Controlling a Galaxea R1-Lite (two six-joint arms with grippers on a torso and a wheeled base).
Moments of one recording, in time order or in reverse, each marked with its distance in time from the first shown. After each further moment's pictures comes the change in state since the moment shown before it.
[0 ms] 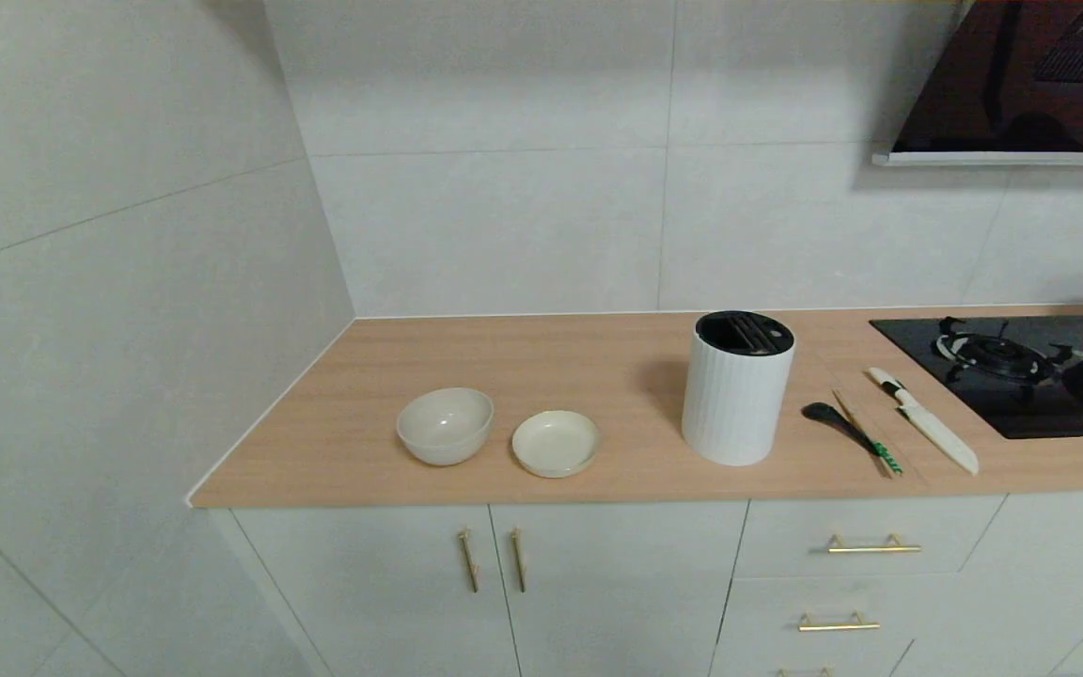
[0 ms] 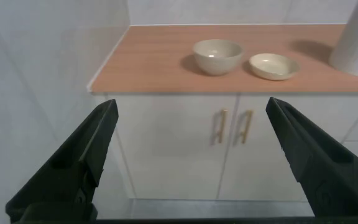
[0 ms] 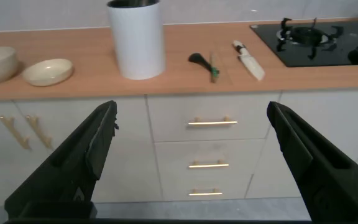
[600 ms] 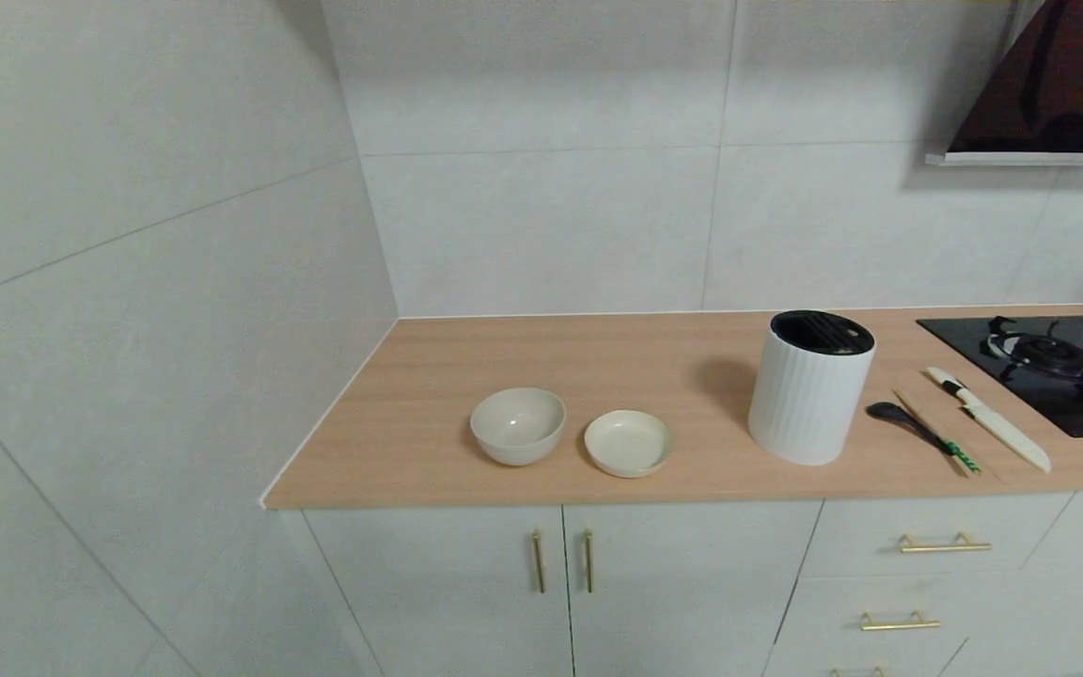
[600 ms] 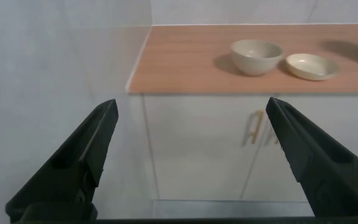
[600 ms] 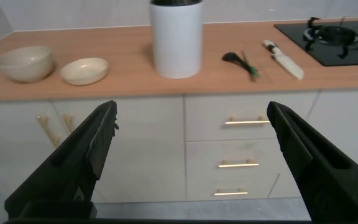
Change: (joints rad) left arm 0.000 0.000 0.000 0.001 0.000 0.000; right arm 0.000 0.000 0.000 0.000 0.000 0.000
